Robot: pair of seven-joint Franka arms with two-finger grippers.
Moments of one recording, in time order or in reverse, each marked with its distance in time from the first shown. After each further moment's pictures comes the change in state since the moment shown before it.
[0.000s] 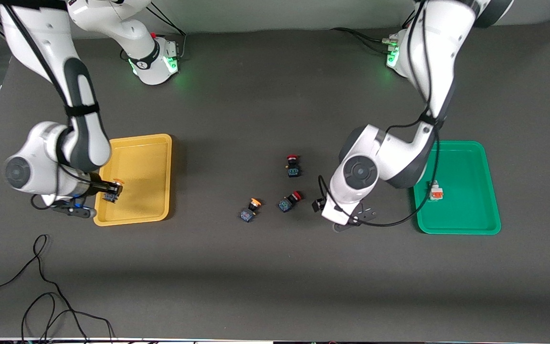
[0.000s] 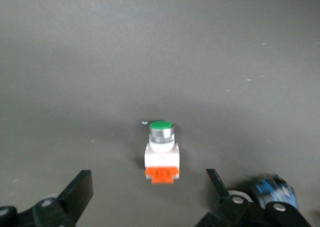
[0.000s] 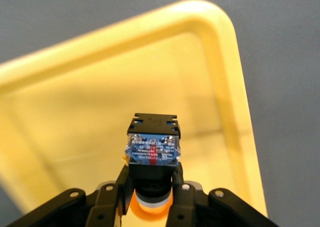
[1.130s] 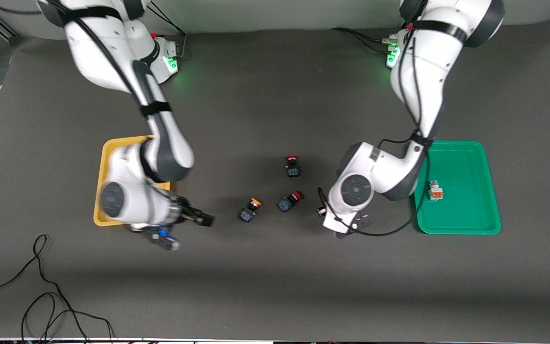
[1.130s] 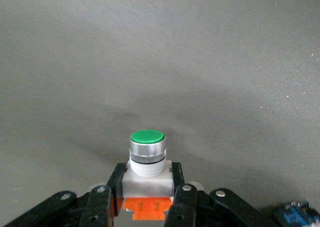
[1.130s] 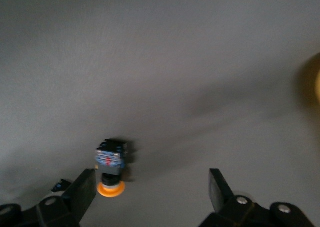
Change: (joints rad) left arm 0.050 0.030 -0.002 0.070 -0.030 -0.119 0.046; right arm 0.047 0.260 0.362 0.628 0.177 -0.169 0.722
